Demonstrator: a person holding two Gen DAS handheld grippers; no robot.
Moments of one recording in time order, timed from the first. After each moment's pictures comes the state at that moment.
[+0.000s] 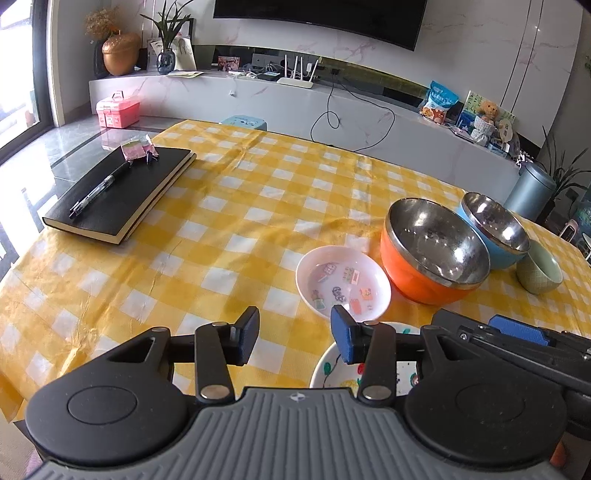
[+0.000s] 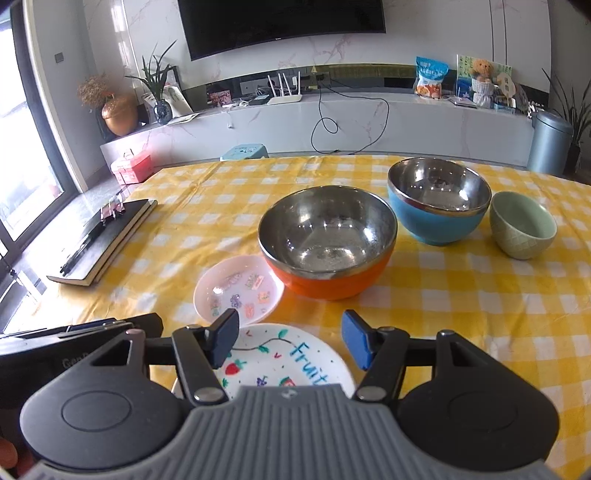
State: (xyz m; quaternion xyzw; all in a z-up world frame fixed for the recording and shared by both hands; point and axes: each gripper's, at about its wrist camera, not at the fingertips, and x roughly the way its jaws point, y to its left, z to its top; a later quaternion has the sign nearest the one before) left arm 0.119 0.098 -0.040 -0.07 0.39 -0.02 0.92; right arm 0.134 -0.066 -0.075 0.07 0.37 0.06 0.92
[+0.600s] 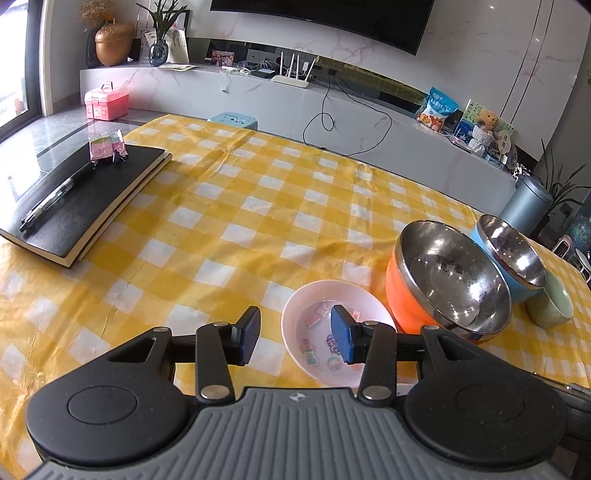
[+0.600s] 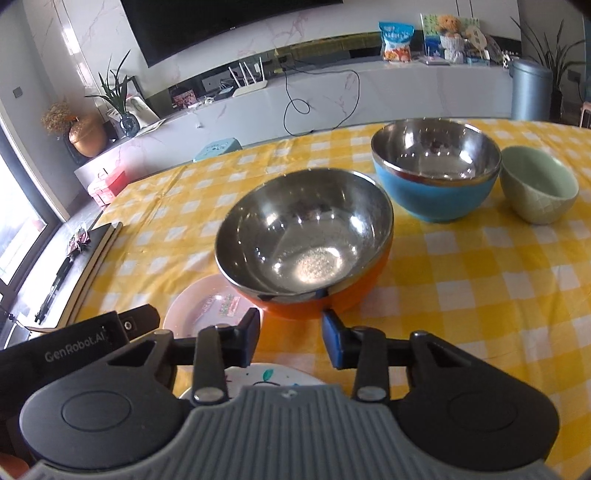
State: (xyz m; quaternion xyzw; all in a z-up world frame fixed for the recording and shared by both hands) left arm 0.175 0.097 -0.065 -0.10 0.39 -0.03 0.92; right arm 0.188 -0.080 -0.110 0.15 0.40 0.03 0.90
